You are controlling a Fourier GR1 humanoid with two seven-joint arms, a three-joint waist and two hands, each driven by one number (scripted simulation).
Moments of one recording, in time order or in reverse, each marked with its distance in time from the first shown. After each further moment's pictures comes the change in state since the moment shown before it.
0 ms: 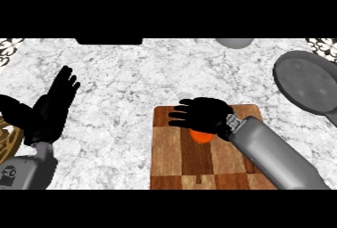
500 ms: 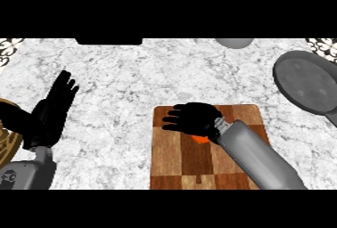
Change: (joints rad) left arm 0.034 -0.028 0.038 0.010 -0.023 -0.052 -0.036; right arm 0.024 0.114 -0.033 0.113 0.096 -0.026 -0.031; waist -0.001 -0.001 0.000
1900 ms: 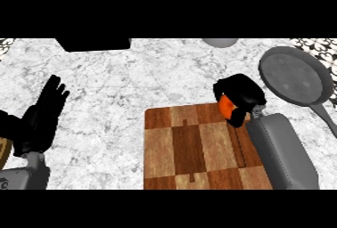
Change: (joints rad) left arm 0.045 -0.026 0.065 -0.034 -0.046 -0.006 0.027; right arm 0.098 0.064 -0.526 0.008 0.002 -0.191 0.375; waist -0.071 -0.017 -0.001
